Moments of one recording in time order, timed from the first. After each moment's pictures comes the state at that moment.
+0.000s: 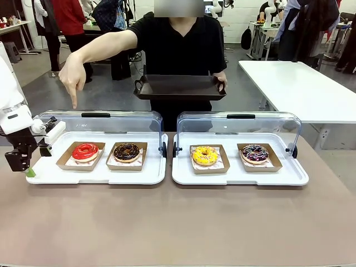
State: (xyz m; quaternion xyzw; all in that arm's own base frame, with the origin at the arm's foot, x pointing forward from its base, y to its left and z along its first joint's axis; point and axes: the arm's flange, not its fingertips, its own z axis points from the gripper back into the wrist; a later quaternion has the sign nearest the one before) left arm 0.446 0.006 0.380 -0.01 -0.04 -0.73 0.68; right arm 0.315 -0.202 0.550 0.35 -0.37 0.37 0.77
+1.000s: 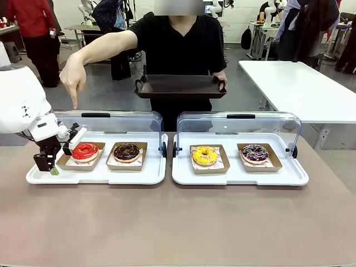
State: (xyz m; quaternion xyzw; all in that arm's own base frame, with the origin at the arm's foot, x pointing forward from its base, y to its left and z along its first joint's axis) left arm 0.491 -0.031 0.338 0.03 -0.06 -0.75 0.66; right arm 0.315 -0.202 0.550 0.35 -0.37 0.37 0.77
